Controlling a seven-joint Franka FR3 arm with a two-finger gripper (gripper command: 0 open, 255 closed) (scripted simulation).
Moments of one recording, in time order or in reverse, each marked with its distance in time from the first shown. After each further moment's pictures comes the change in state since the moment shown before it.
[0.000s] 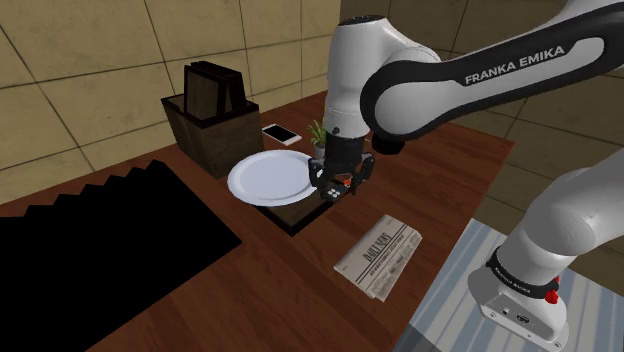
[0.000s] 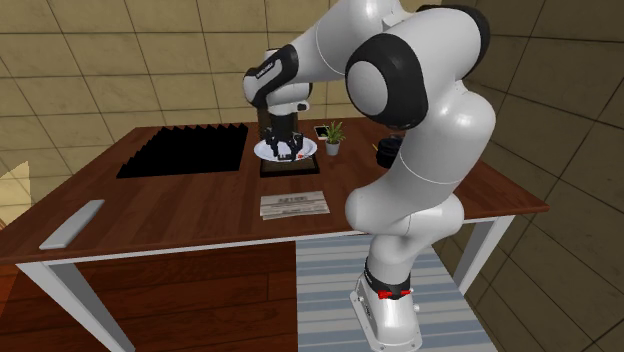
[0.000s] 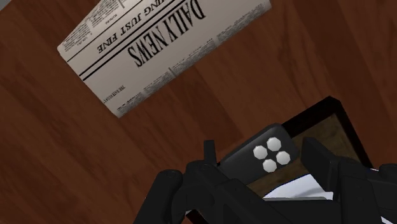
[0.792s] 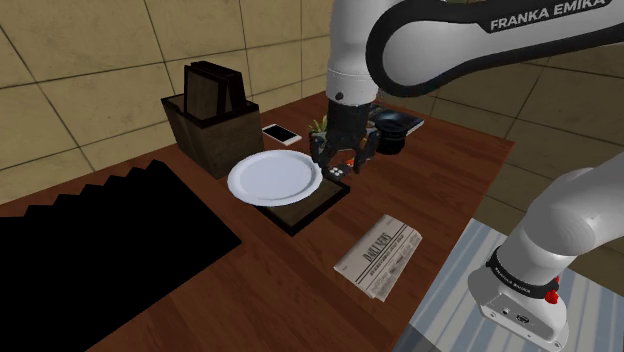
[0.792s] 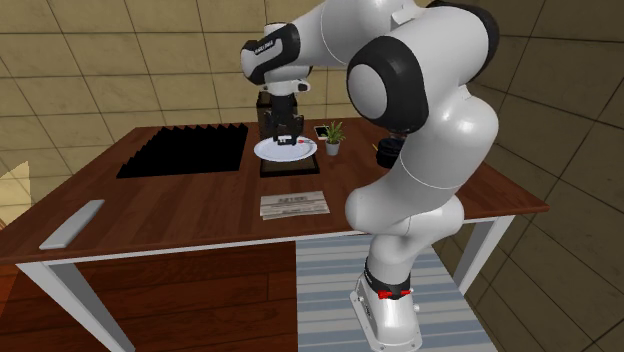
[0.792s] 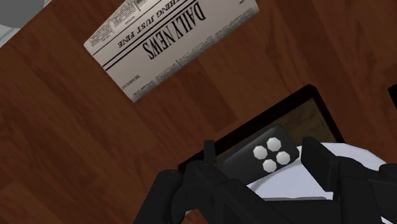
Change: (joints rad) arm -0.002 -0.040 -0.047 0.118 -0.005 -0.157 -0.016
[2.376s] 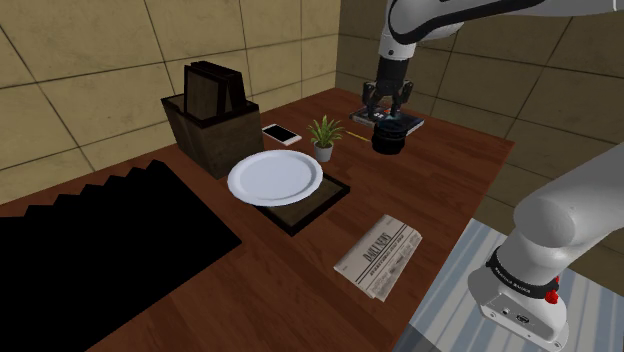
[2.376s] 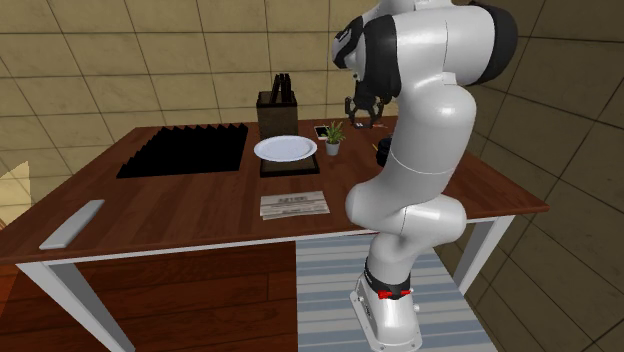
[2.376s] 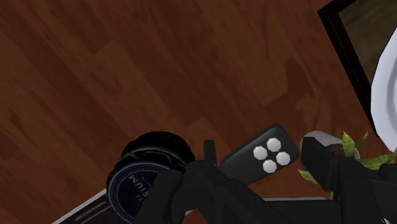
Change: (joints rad) arm -0.215 0.109 -0.399 0.046 -0.167 0.001 -0.534
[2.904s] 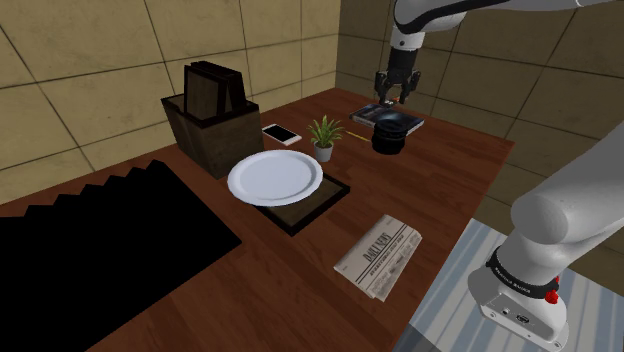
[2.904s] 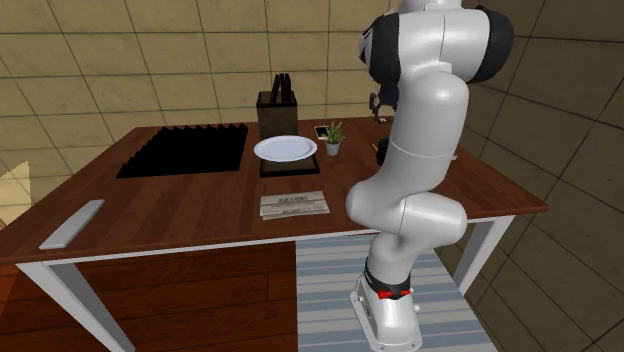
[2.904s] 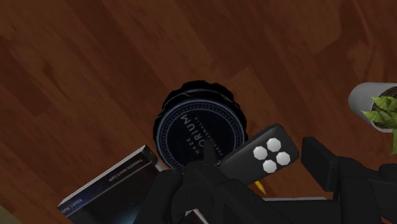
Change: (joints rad) arm -0.078 0.153 -0.097 0.160 -0.054 -0.015 -0.149
